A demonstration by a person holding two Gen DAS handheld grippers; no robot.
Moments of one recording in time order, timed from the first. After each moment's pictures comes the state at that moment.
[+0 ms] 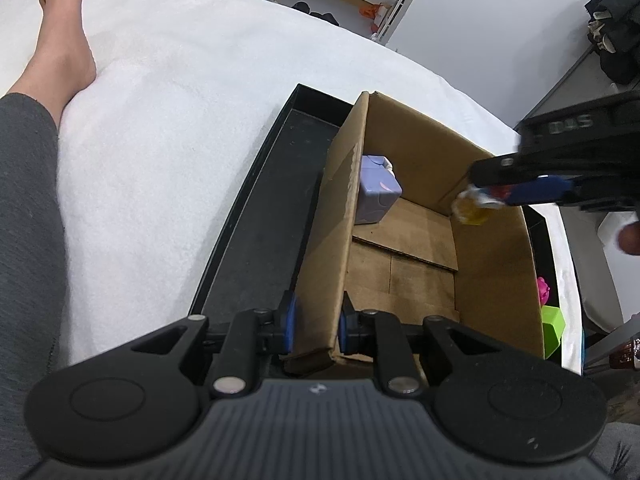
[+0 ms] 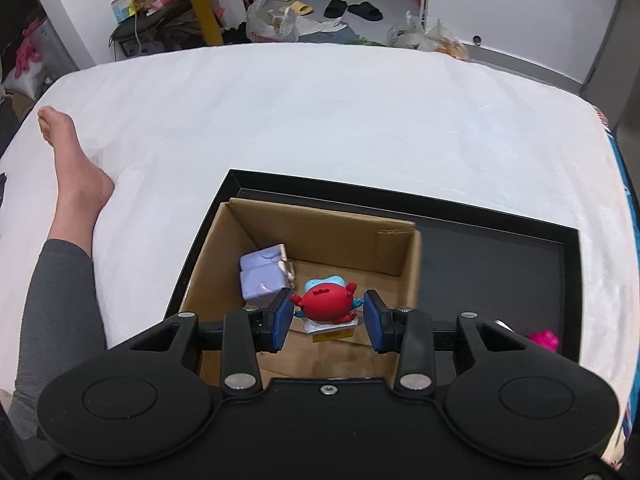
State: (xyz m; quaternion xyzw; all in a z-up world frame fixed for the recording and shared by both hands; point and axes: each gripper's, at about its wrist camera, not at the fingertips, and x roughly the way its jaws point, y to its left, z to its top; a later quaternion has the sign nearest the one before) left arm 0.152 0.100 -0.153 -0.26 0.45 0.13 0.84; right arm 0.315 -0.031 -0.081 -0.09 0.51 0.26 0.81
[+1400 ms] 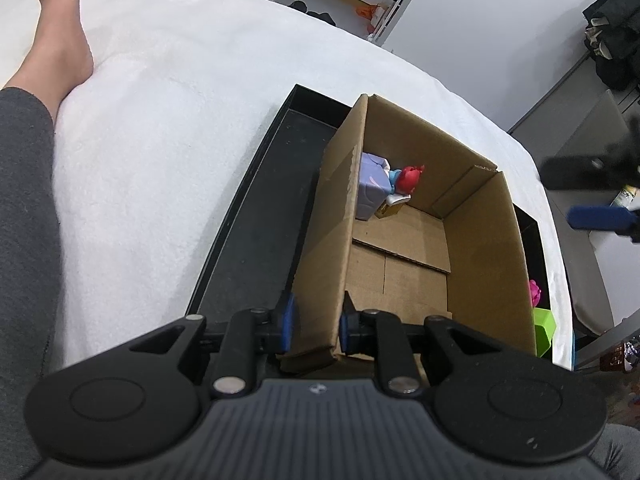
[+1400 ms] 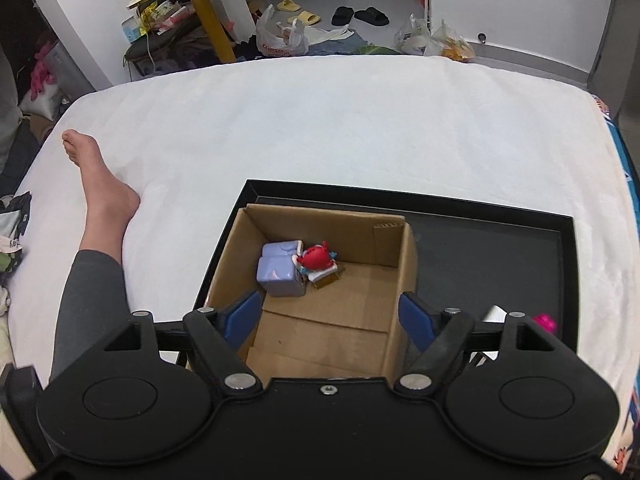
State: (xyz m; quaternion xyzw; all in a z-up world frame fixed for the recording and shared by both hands) left arm 0.148 0.106 -0.153 -0.28 0.44 0.12 0.84; right arm 0.304 -0.067 -0.047 -0.05 0.51 0.28 0.81
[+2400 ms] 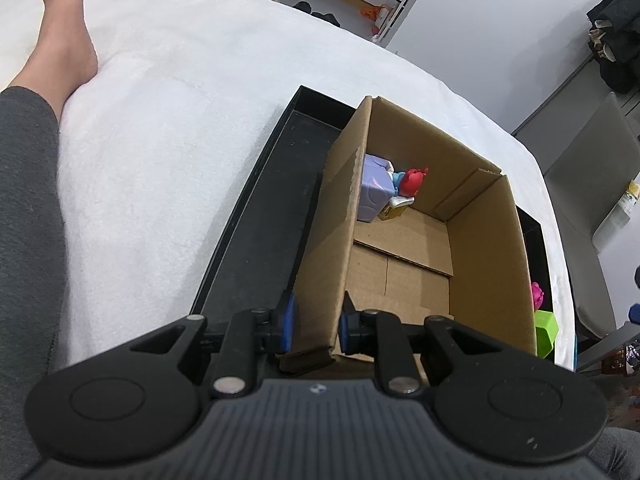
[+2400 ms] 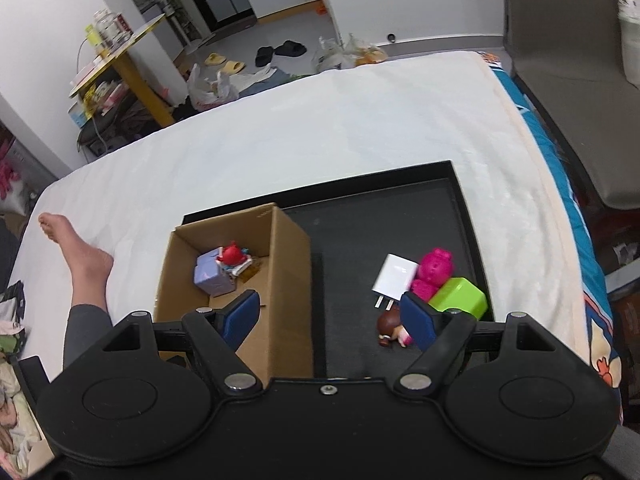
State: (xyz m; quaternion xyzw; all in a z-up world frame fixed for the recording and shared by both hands) left arm 0.148 0.108 -0.153 -0.28 0.44 0.12 0.84; right arm 0.282 -0.187 -0.045 0.06 0.50 0.19 0.84
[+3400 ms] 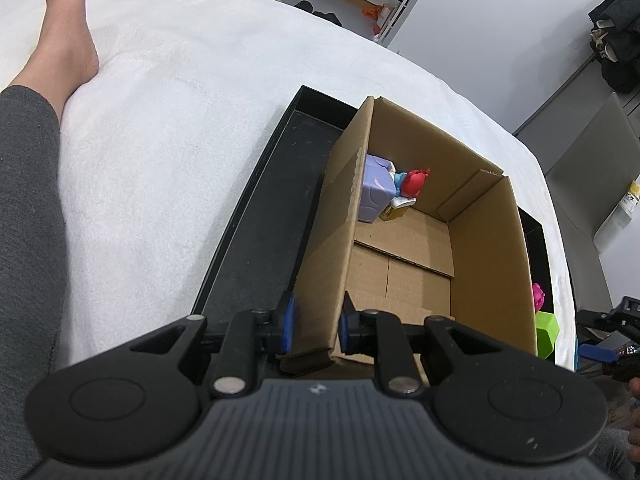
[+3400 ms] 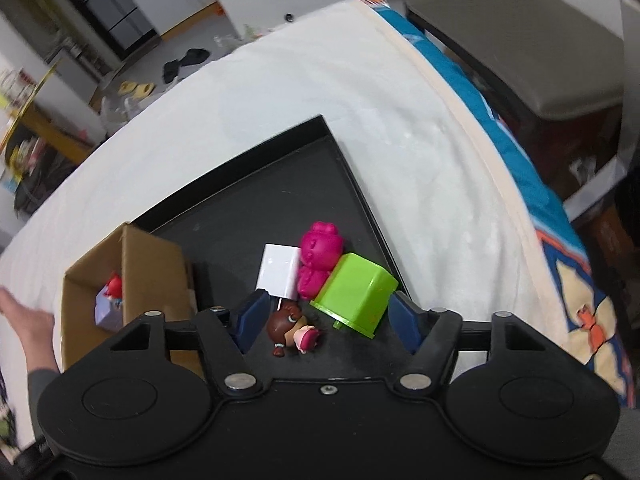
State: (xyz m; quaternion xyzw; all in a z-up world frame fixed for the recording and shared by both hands) left arm 0.148 0.109 -0.153 -0.28 0.44 0.12 0.84; right arm 0.313 -0.256 -0.128 0.14 0.54 0.07 0.83
